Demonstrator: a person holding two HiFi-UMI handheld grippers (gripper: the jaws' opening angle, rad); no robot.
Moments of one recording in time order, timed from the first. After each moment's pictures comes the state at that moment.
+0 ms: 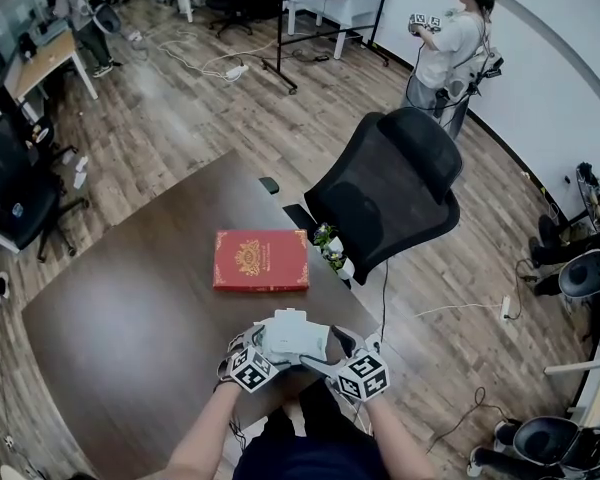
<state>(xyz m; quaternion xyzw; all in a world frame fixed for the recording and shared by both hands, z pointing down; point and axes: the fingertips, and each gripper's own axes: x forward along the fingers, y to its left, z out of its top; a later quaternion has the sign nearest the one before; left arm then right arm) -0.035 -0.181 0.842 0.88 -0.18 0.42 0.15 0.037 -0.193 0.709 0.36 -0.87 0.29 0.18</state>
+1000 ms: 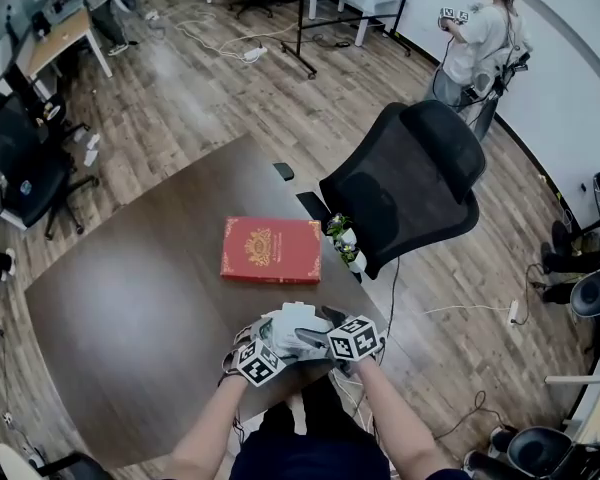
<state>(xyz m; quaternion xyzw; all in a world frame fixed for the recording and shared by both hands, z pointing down) -0.032 -0.190 0.856 0.87 -0.18 0.43 0.17 0.012 -0.252 0.795 0.29 -0.85 0.38 0.22</state>
